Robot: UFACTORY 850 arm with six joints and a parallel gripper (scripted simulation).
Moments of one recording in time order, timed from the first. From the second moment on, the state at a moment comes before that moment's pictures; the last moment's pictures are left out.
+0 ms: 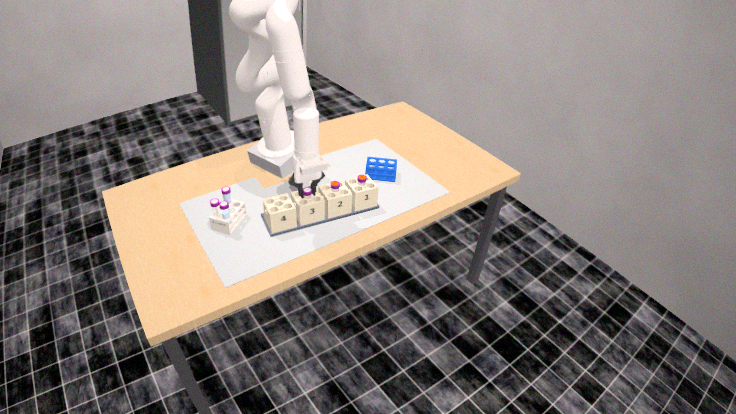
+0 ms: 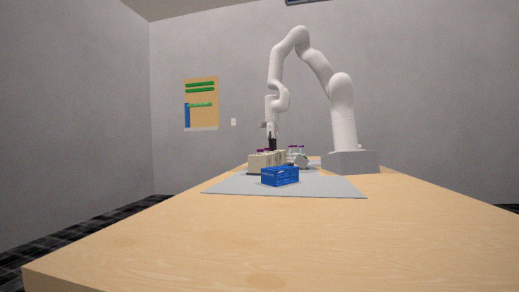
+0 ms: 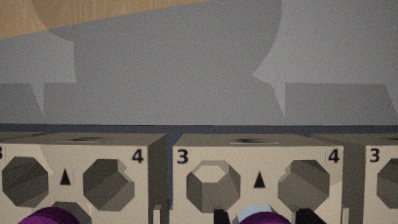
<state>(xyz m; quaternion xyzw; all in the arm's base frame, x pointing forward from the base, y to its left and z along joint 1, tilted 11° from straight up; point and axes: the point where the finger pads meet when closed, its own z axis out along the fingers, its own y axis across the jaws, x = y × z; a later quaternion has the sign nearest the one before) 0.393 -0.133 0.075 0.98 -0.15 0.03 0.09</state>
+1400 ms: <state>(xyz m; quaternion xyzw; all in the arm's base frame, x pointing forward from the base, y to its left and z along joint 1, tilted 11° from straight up) 0.392 -0.128 0.100 0.98 -0.15 0.04 0.09</state>
